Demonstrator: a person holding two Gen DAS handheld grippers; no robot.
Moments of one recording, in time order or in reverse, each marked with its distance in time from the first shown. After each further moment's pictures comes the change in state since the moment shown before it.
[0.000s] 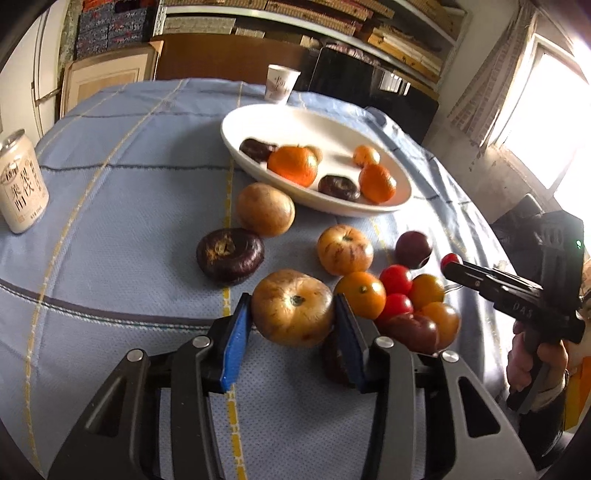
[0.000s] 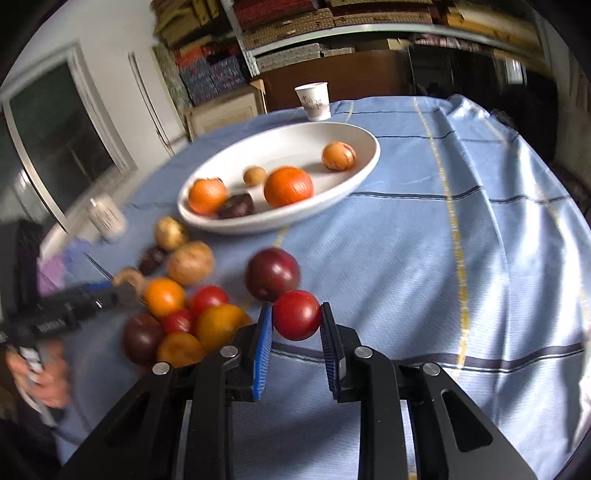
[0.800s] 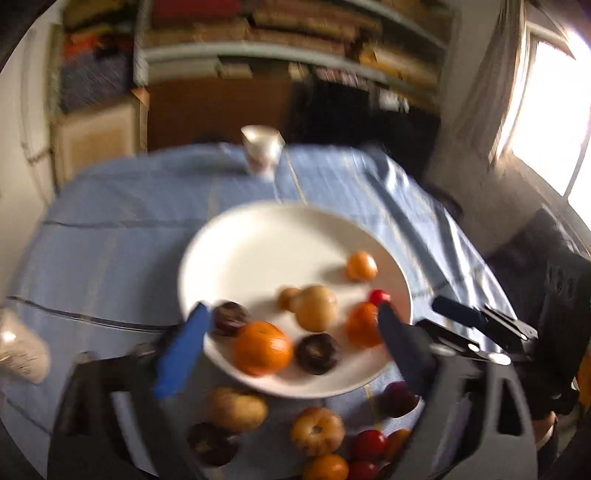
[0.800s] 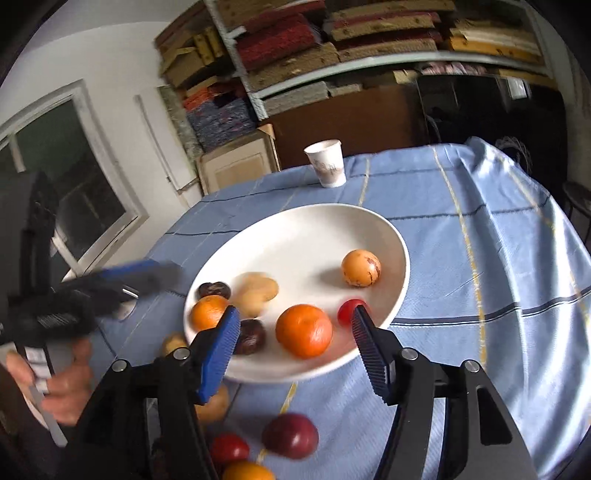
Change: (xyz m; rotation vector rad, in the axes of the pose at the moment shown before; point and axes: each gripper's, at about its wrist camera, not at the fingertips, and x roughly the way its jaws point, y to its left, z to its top) left arm 0.010 -0.043 0.129 0.081 -0.152 0.114; right arm 0.015 0.004 0.084 -0.002 -0.165 0.056
